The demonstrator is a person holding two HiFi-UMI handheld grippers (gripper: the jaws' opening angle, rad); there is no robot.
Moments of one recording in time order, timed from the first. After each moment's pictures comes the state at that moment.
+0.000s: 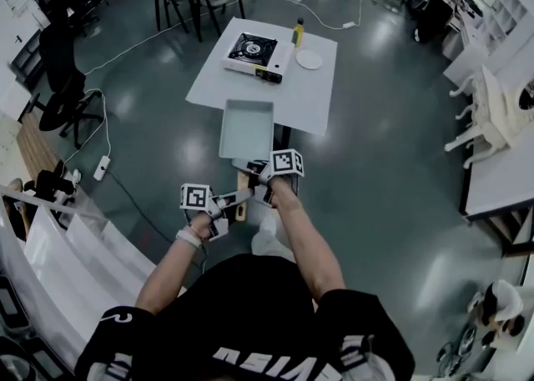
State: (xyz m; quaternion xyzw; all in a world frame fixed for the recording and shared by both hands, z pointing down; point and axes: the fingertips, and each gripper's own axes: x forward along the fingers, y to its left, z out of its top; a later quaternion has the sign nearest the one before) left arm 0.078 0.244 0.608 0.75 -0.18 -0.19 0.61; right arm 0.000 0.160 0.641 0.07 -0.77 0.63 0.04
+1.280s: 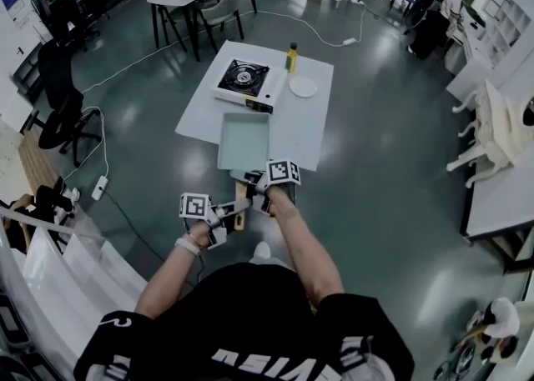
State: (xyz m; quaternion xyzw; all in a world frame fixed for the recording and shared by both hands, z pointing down) left arm 0.106 0.112 0.602 0.75 -0.19 -0.18 0.60; right arm 0.025 0.034 0.633 0.06 -0.77 0.63 0.06
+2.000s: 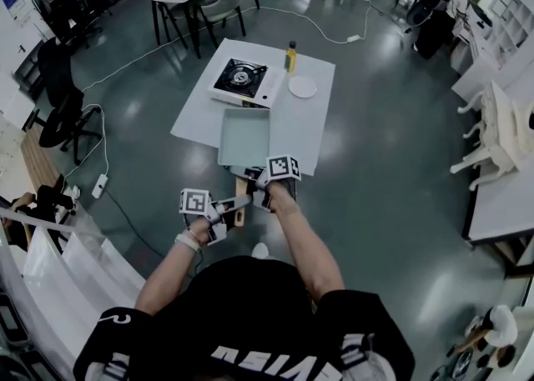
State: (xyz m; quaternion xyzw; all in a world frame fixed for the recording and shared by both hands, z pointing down) left arm 0.128 0.057 0.606 0.75 -0.19 -0.18 0.61; right arm 0.044 -0.021 0.642 0.05 -0.77 0.63 0.06
